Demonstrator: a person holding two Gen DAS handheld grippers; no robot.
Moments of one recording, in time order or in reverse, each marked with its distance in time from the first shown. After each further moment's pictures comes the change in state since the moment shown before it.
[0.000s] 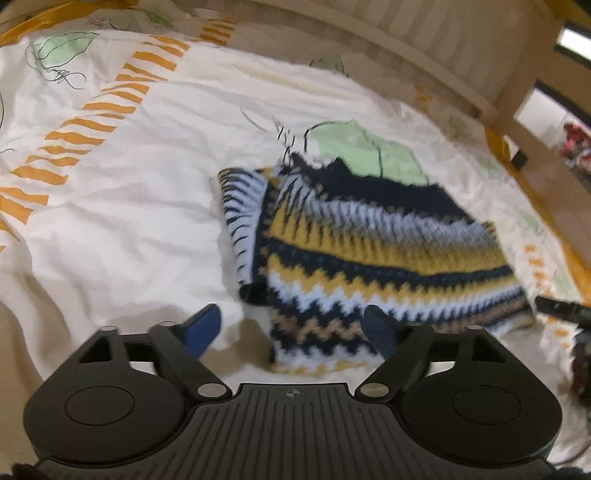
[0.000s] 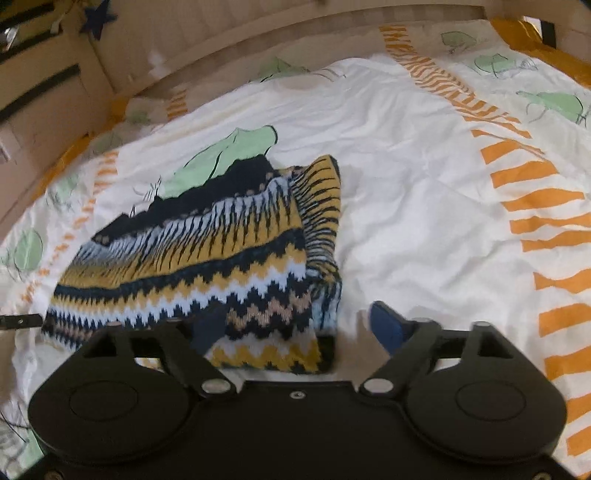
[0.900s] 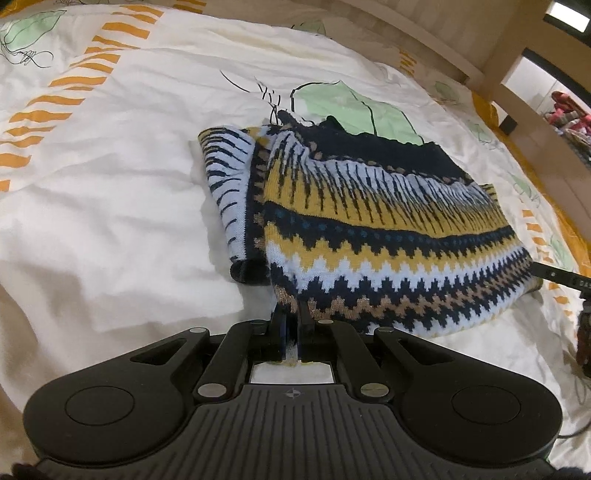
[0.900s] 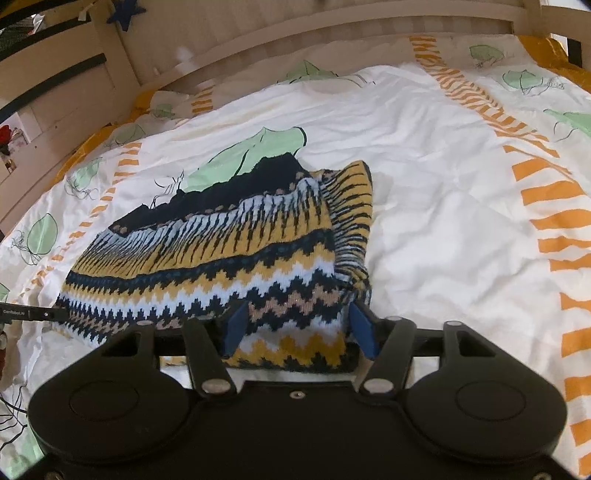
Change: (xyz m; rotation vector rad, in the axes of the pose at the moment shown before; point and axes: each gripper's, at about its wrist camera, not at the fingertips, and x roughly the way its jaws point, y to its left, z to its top) left arm 0.037 0.013 -0.005 0.066 0.116 -0.053; right arm 0.008 0.013 -0.005 -0.085 -0.005 0.057
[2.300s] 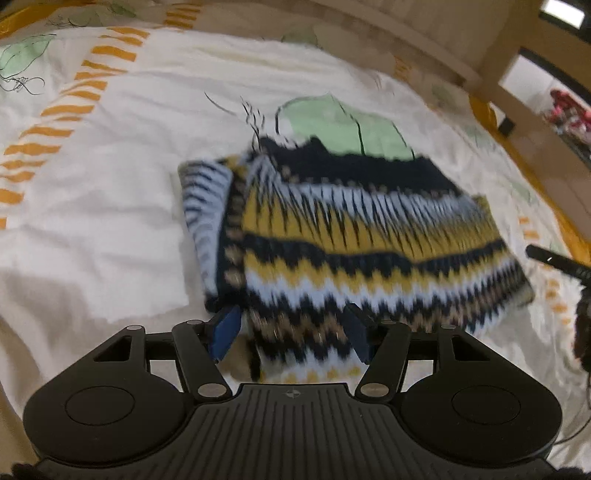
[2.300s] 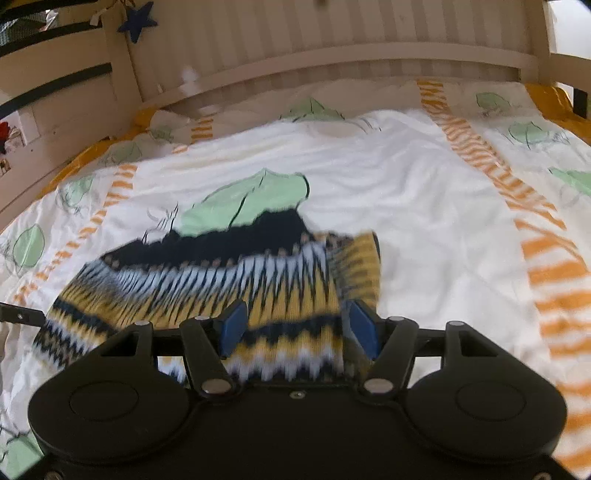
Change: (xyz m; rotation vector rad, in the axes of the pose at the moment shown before) left arm -0.007 -0.029 0.020 0.035 -0.010 0.030; right arm -0.004 0.022 0.029 -0.089 -0.093 -0.059
